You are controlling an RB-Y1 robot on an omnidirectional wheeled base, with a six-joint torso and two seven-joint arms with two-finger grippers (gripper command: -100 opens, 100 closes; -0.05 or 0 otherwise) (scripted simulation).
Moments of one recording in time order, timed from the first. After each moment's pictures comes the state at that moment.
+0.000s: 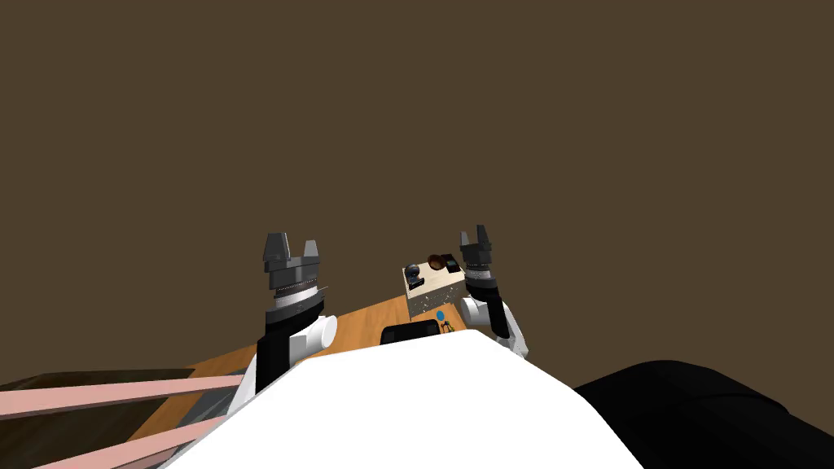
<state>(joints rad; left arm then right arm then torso) 0.47 -0.03 0.07 -2.32 -0.02 -0.51 -0.16 0.46 -0.03 0.02 -2.31 0.05 -0.46 -0.11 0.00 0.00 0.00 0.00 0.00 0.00</state>
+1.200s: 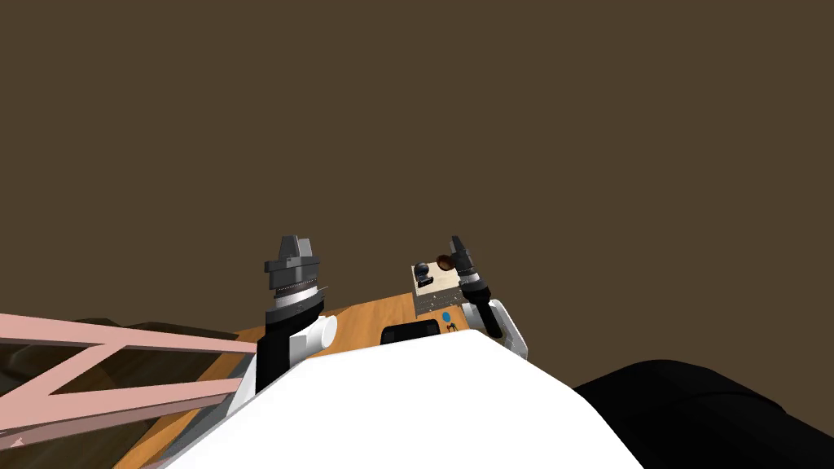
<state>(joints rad) 0.47 -0.03 0.07 -2.32 -0.02 -0.51 -0.16 0.48 -0.12 0.05 -2.23 0.37 -0.43 -0.14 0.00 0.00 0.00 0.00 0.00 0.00</state>
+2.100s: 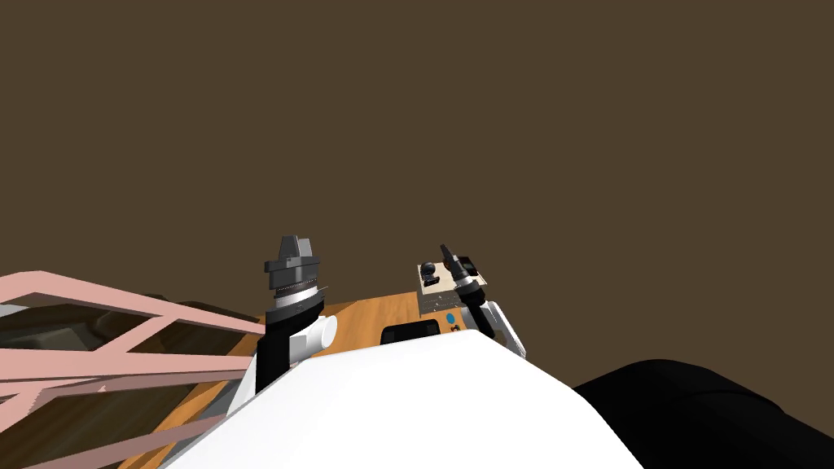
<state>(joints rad) 0.47 -0.03 0.07 -2.32 -0.02 -0.51 -0.16 0.50 -0.13 0.06 -2.17 0.63 -0.40 -0.15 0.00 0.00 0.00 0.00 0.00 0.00</state>
